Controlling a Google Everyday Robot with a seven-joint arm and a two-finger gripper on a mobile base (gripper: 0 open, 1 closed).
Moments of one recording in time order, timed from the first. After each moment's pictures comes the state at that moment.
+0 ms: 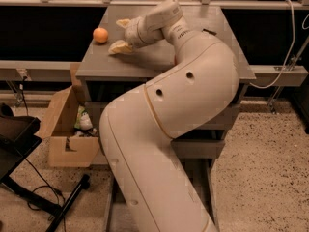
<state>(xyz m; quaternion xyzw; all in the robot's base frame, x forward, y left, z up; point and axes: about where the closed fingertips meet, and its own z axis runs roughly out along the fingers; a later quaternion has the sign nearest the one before) 0.864 0.143 0.845 -0.64 0.56 0.10 0.52</state>
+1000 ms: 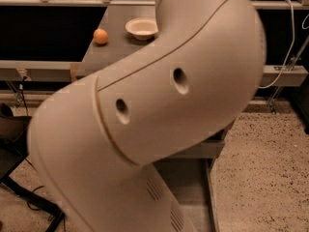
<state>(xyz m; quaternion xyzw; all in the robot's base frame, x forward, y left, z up) 0.791 0.188 1.067 -0.67 0.50 -0.01 0.55</state>
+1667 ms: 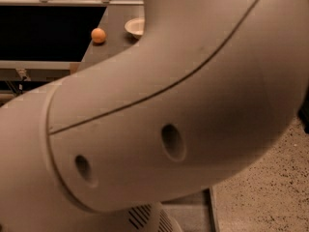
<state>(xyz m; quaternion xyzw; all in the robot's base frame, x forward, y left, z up) 0.728 0.190 1.224 -0.68 0.43 -0.13 0.59</state>
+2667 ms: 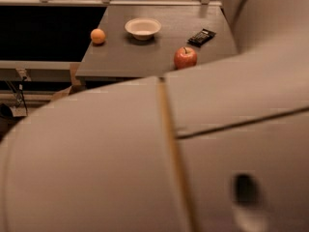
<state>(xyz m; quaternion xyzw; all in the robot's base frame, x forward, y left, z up) 0.752 0.110 1.235 -0.53 0.46 -0.09 0.70</state>
